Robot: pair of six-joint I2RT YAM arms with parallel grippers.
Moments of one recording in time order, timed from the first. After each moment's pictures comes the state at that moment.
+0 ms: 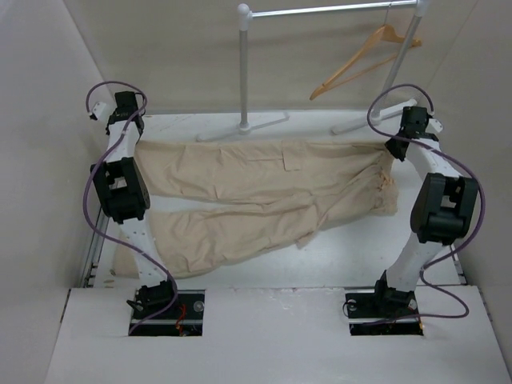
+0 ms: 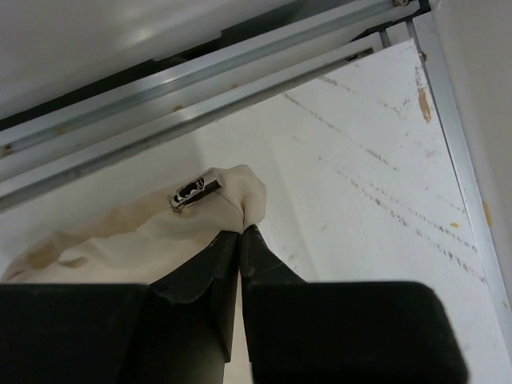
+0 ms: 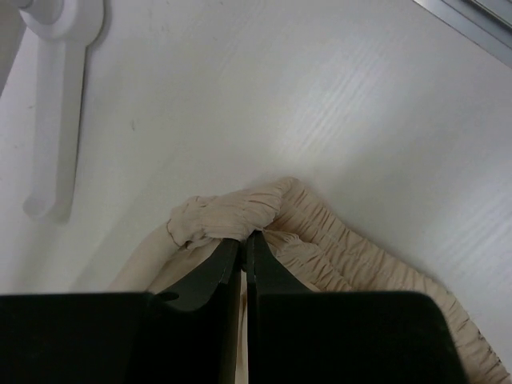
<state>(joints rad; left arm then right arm) 0.22 2.14 1.87 -0.58 -0.47 -0.87 -0.18 1.80 1.39 -0.41 0.27 0.74</state>
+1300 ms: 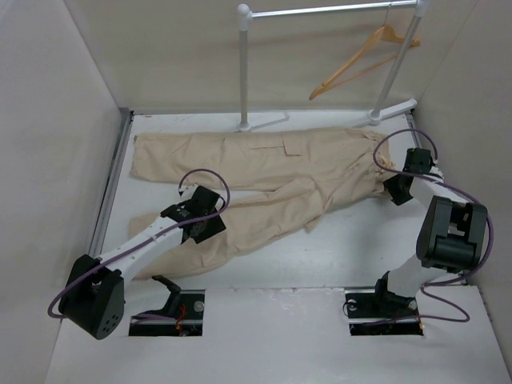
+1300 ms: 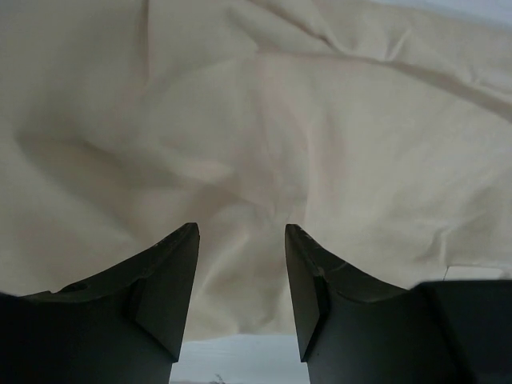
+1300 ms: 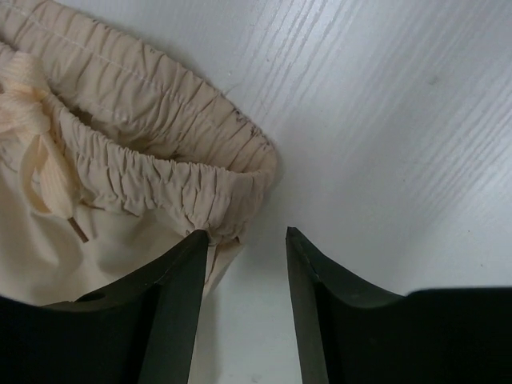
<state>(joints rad) -0.53 1.17 0.65 -0.59 -0.21 -0.95 -0.27 1.58 0.93 -0.36 0.17 0.84</state>
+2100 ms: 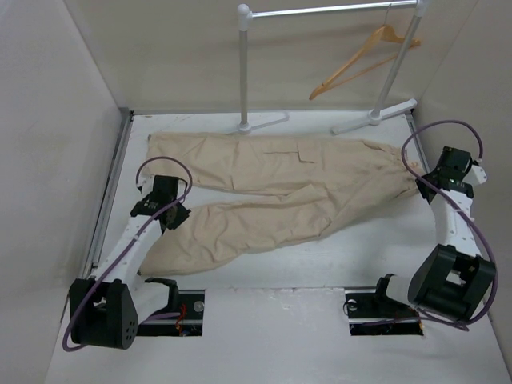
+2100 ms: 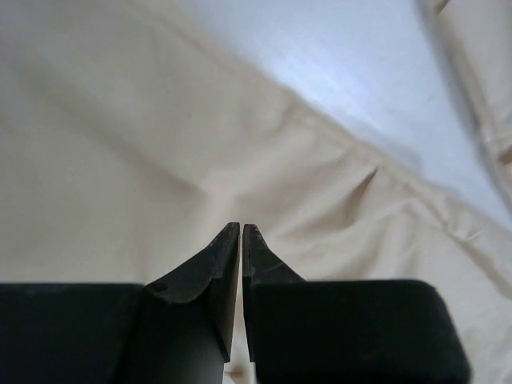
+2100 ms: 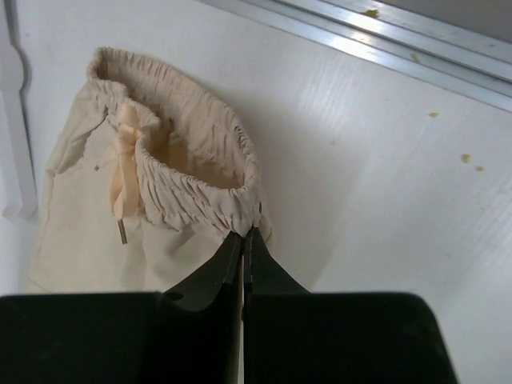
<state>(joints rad) -0.14 1.08 0.65 -0.62 -0.20 -0.83 -0.41 1.27 0.96 -0.48 0.22 0.80</state>
